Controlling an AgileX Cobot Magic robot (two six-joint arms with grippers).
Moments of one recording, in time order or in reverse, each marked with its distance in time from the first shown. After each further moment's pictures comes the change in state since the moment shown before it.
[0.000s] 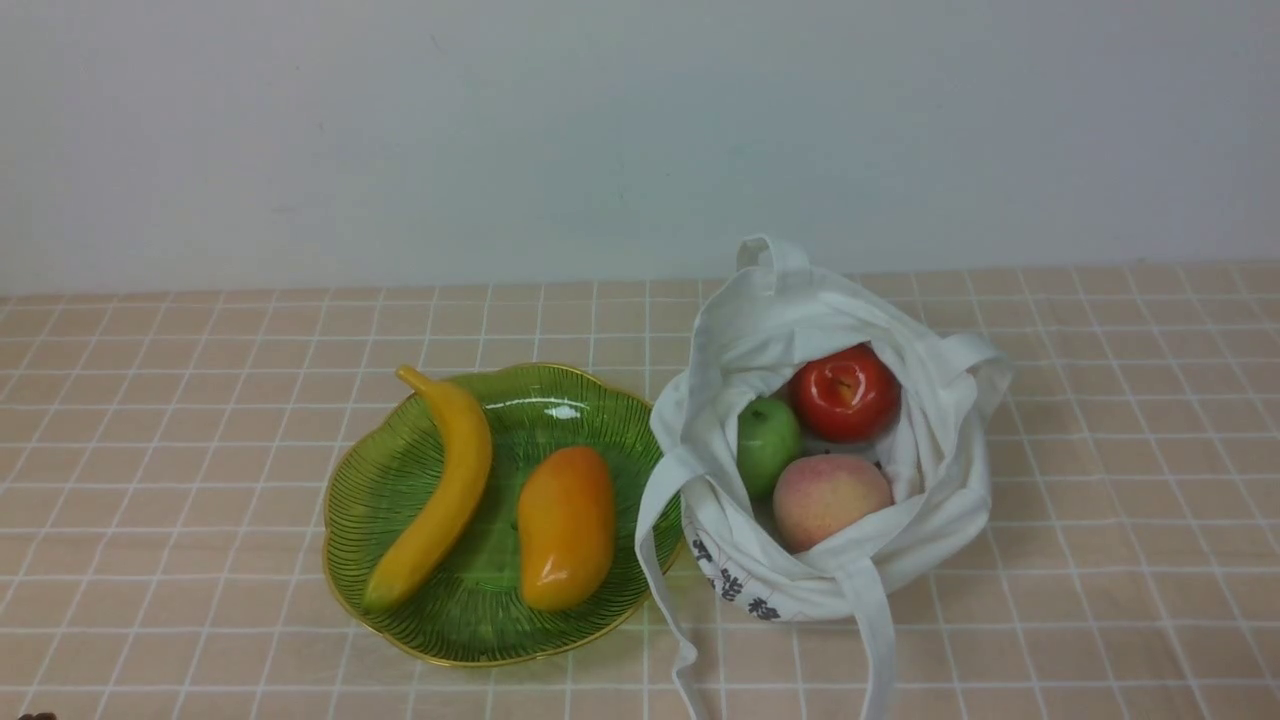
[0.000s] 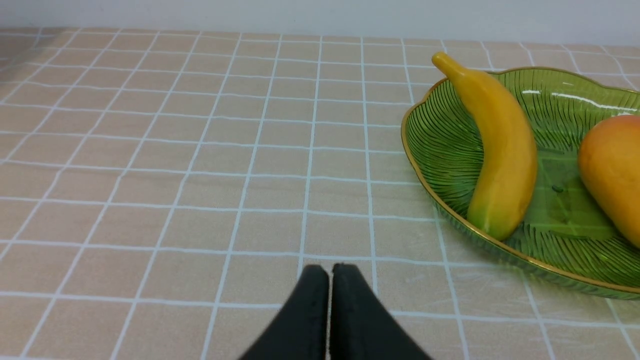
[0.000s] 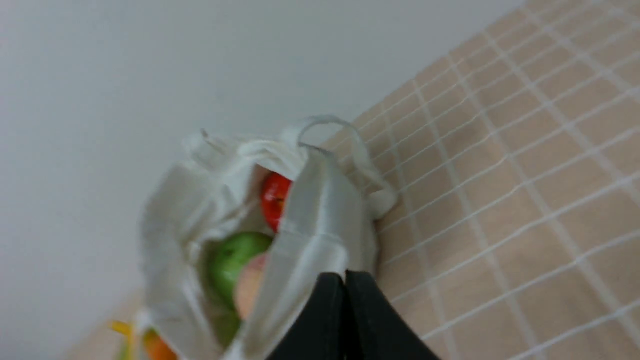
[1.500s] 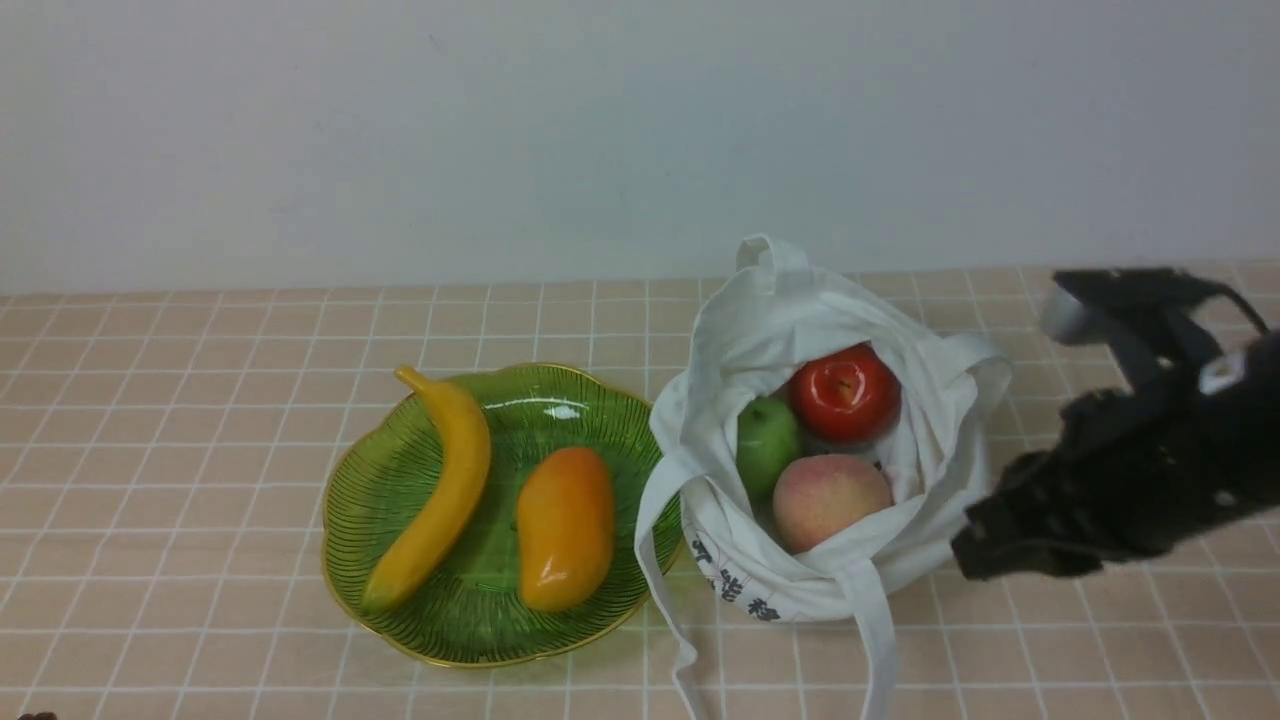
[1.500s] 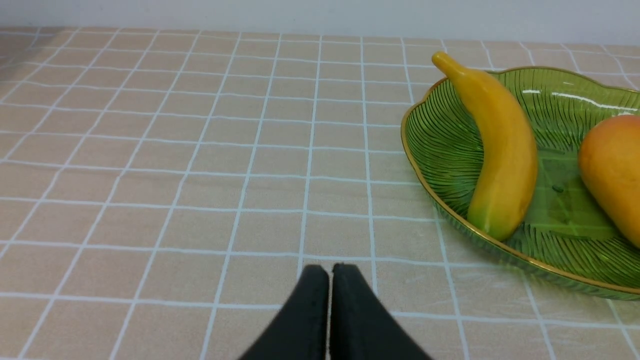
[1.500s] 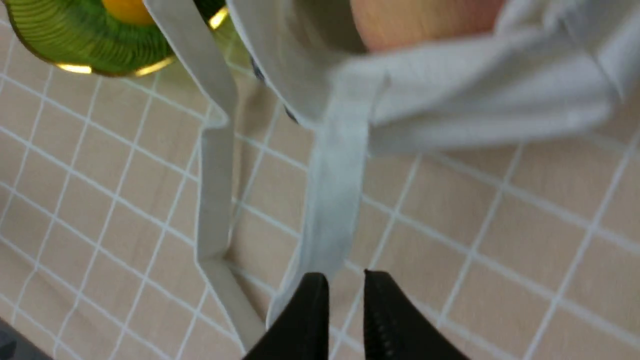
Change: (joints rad) right arm 0.296 1.382 -1.030 -0.108 0.662 -0.577; left arm 0.000 0.000 0.000 0.000 0.000 0.000
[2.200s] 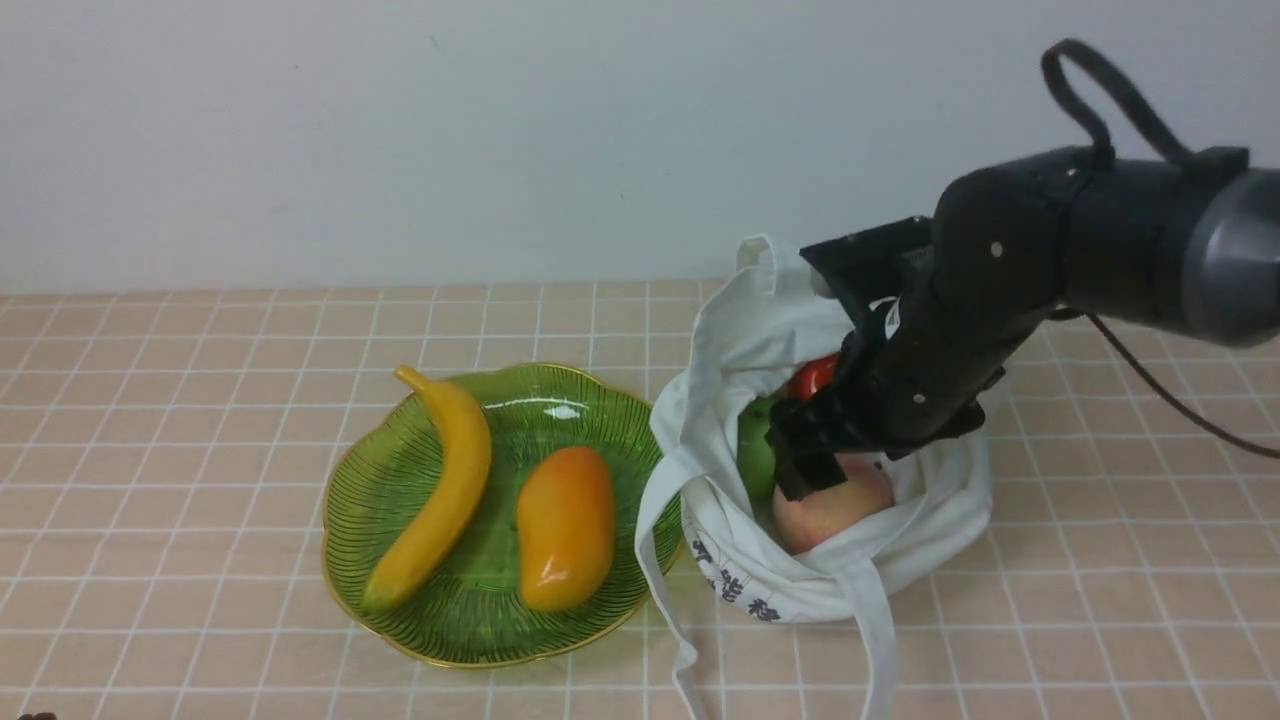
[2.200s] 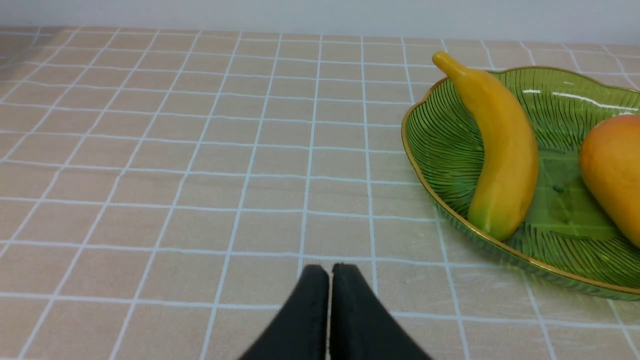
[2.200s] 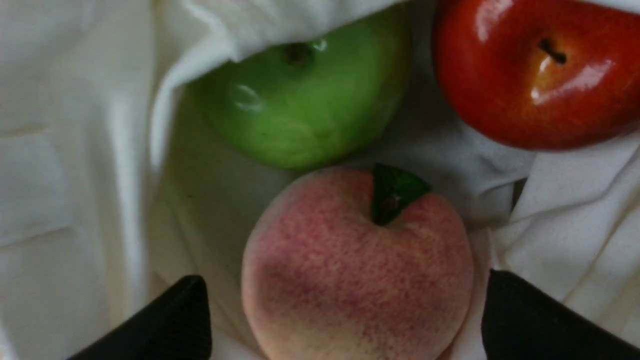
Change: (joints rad) right arm 0.131 0.508 -0.356 -0.347 -0.104 0.274; left arm 0.000 0.000 0.000 0.000 0.000 0.000
